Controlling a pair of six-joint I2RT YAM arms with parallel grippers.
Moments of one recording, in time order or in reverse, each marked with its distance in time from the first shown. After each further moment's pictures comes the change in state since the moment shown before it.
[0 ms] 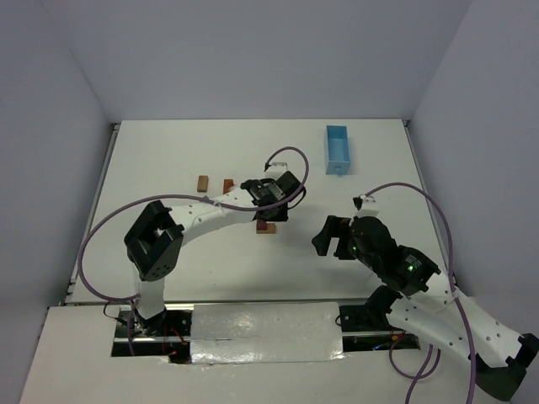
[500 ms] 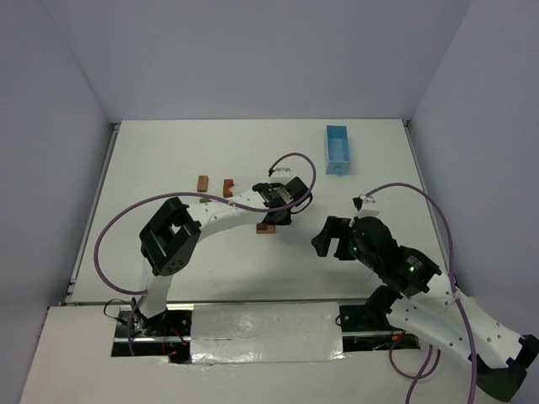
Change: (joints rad) left arm -0.021 0.112 0.043 -0.014 -0.048 -0.058; right arm 0.000 -0.010 0.000 0.000 -0.015 -0.004
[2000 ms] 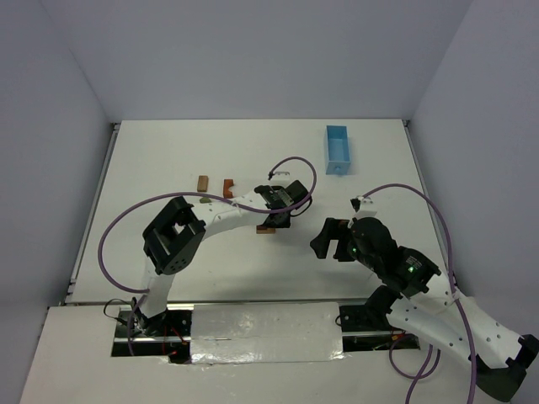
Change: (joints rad) left arm 0.000 0.031 -0.017 0.006 0.000 -0.001; right arm 0.000 -0.002 -0.010 0.006 -0.036 -0.012
